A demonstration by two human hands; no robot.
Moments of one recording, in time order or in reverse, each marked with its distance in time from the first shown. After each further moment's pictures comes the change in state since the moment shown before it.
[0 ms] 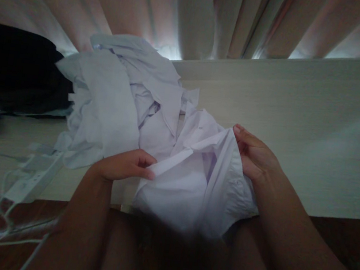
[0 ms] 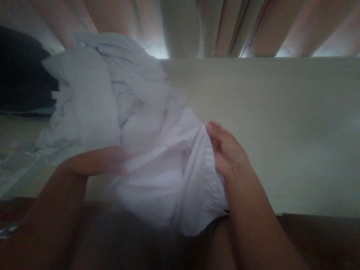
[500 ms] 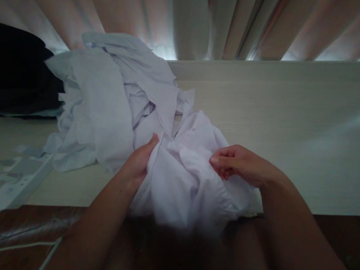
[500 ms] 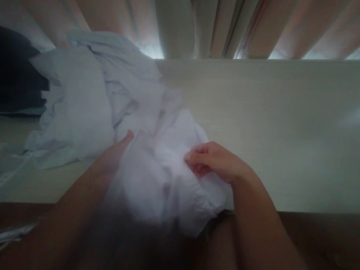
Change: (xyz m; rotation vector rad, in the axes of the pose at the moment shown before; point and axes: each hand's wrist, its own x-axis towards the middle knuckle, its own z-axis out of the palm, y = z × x) left_hand 0.052 0.009 0.062 -0.815 0.518 -0.034; right_hand -0.010 -0.011 -0.024 -0.802 -0.433 0.285
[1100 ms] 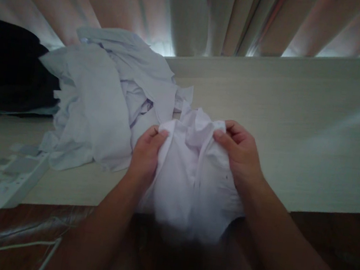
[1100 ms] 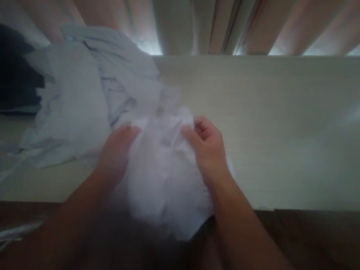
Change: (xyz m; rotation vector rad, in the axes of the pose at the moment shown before) left_hand -0.004 -0.007 0.026 0.158 0.106 0.557; right_hand 0.014 -0.018 0.051 0.347 0.510 -0.610
